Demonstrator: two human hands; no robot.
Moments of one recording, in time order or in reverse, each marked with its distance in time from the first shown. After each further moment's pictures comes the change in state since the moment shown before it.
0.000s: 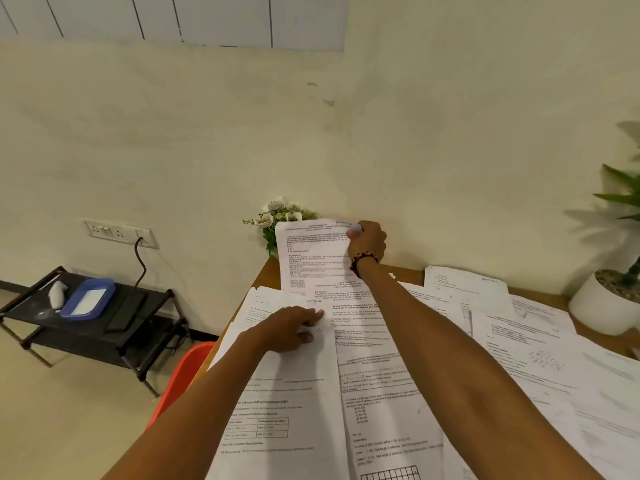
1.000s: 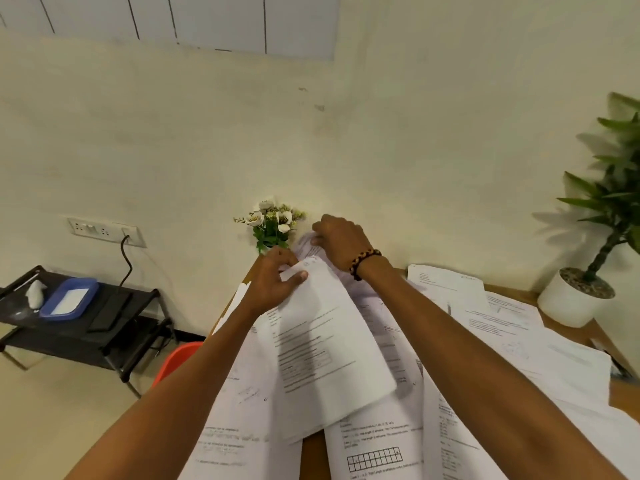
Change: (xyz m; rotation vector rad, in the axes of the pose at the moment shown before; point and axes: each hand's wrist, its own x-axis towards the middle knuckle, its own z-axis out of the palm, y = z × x) left_hand -0.001 0.019 -0.056 -0.508 0.723 0.192; right_hand -0.045 -0.038 -0.048 -0.763 -0.304 -1.002
